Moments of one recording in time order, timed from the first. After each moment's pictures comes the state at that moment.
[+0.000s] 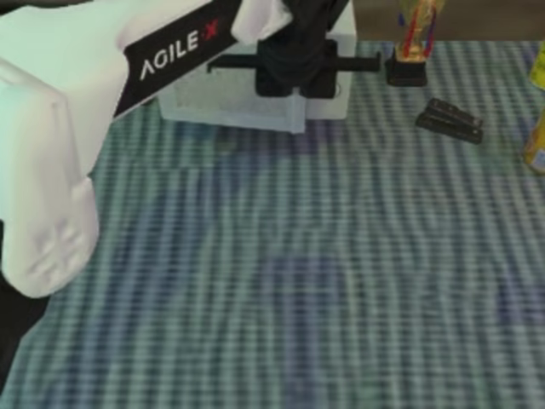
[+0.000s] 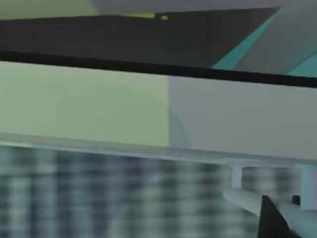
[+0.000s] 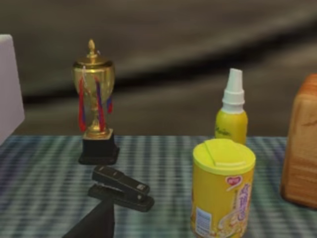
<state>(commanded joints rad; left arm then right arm) -0.65 2.32 2.16 -0.95 -0.26 -0.50 0.00 0.00 0.00 0.00 0.00 0.00</state>
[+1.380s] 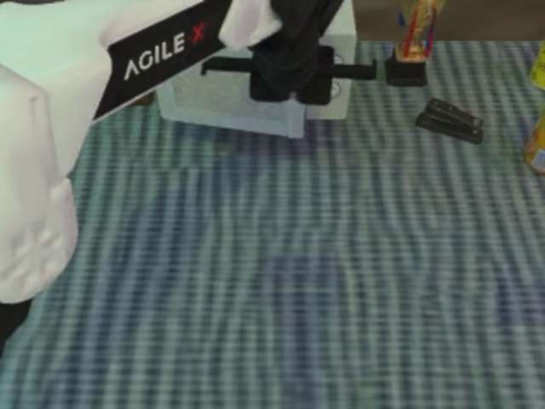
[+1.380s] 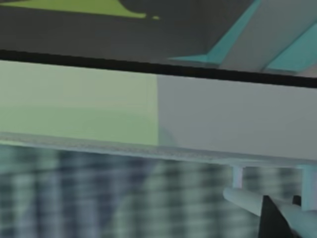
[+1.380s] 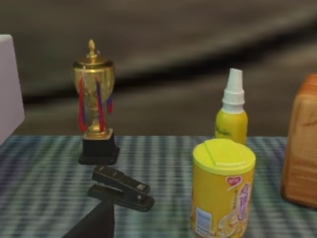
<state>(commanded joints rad) -0.64 2.26 2.06 -0.89 -0.25 -0.45 0.00 0.00 0.00 0.00 0.00 0.00</state>
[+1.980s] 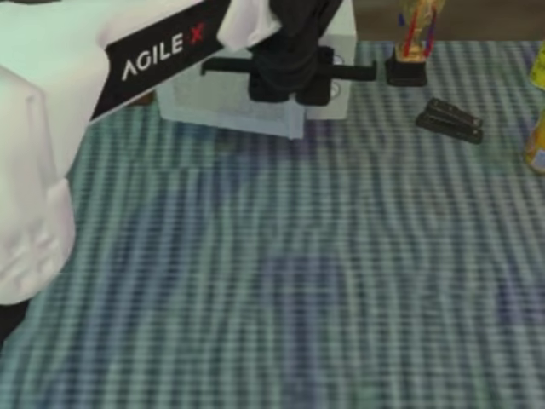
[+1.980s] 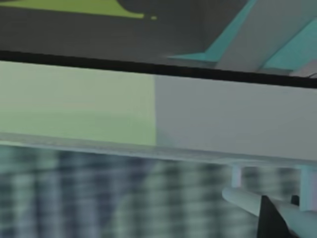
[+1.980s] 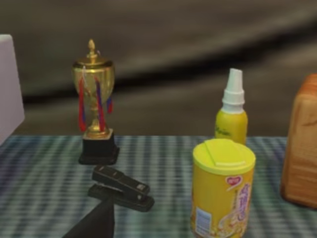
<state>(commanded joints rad) -0.64 2.25 2.04 -0.89 -0.24 -0.44 0.00 0.00 0.00 0.00 0.00 0.00</state>
